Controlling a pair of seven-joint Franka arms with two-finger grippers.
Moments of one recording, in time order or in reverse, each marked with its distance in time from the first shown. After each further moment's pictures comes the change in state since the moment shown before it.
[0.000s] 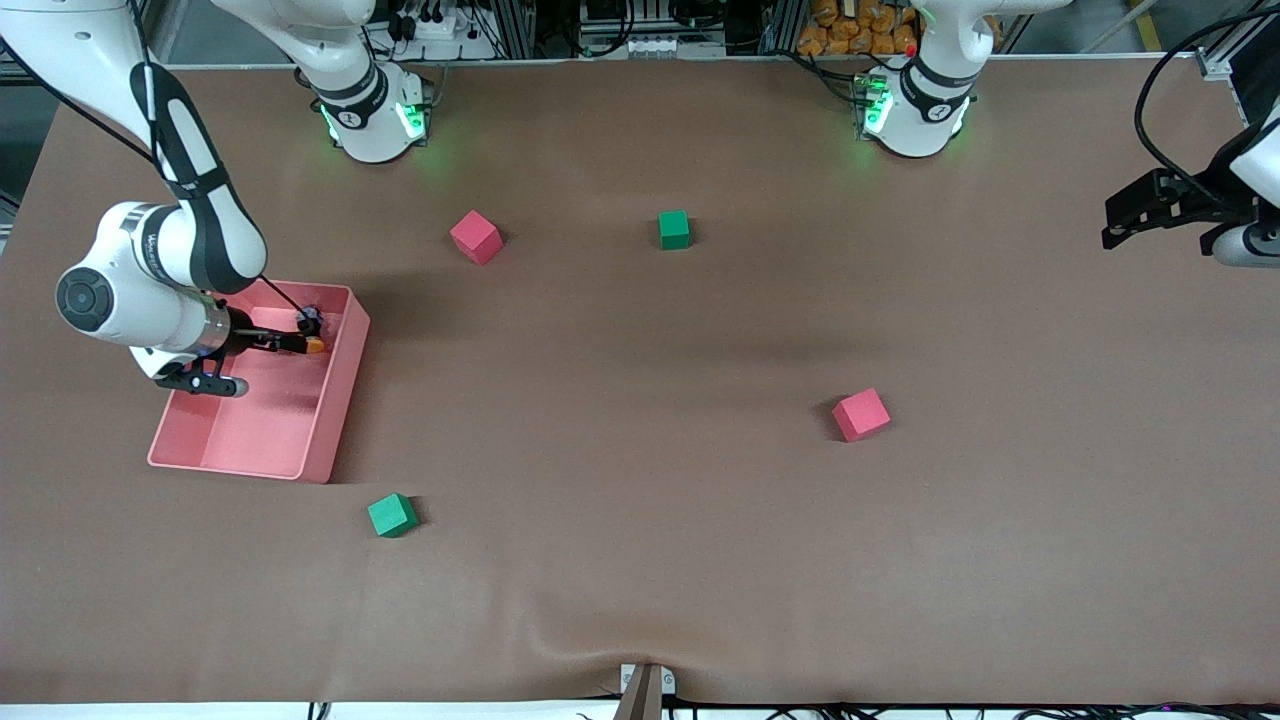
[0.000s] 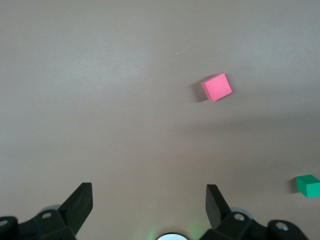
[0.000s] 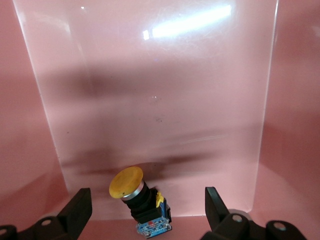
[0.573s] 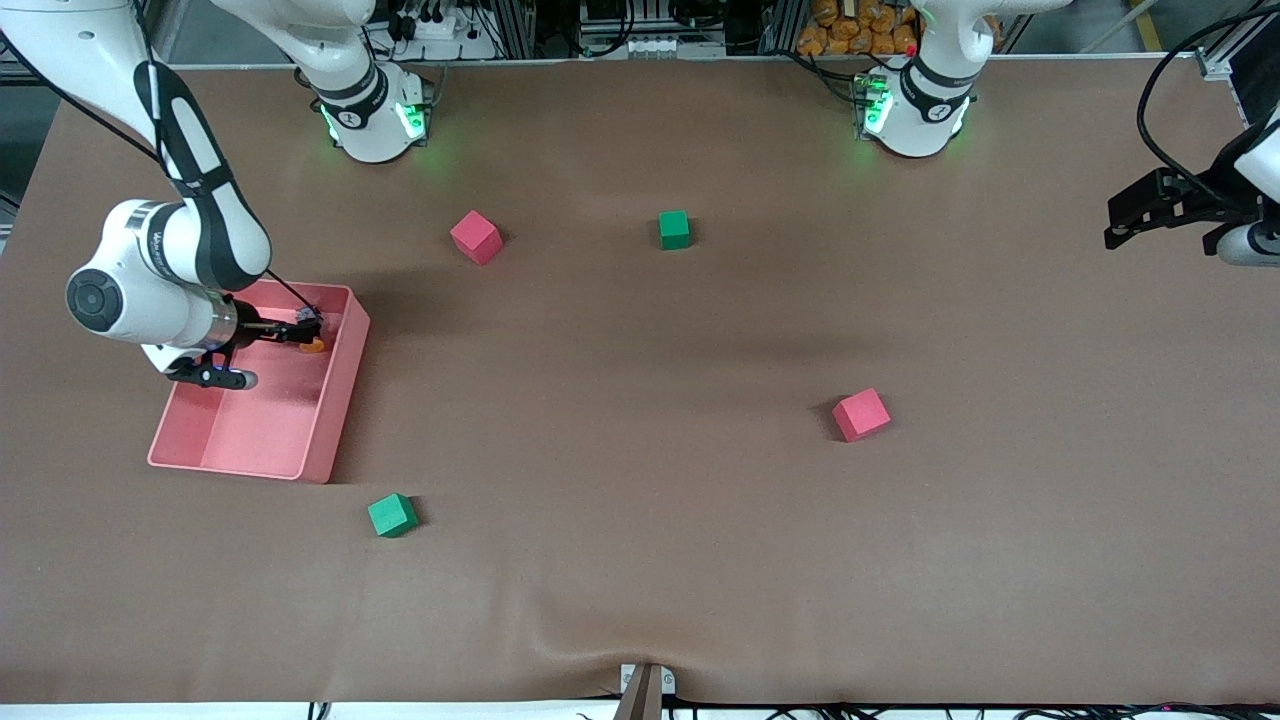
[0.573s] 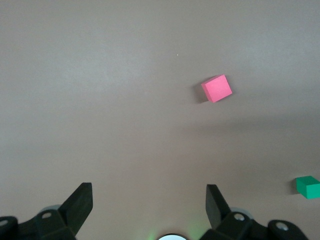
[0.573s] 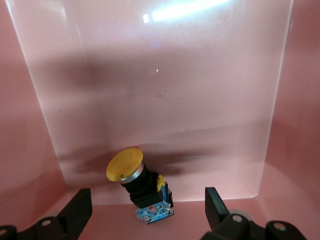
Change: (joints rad) left arm 0.001 0.000 0.001 0.004 0.000 0.001 0.000; right arm 0.000 -0.002 0.002 -0.030 0.000 -0.032 0.000
